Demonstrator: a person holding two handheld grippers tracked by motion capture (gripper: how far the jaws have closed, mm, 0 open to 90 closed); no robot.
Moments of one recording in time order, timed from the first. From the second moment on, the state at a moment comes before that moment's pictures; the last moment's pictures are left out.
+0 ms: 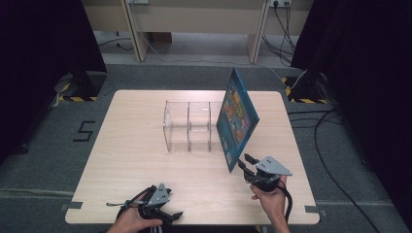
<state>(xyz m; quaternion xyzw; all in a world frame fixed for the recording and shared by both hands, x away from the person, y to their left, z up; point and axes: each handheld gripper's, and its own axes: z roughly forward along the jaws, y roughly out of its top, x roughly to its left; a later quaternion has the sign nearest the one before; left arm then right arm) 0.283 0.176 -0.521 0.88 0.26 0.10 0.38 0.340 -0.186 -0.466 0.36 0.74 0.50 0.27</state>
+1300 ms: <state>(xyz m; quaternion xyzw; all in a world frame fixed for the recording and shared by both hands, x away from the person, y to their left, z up) 0.282 0.175 -0.520 0.88 0.25 0.10 0.38 0.341 -0.176 -0.470 0.38 0.74 0.50 0.25</state>
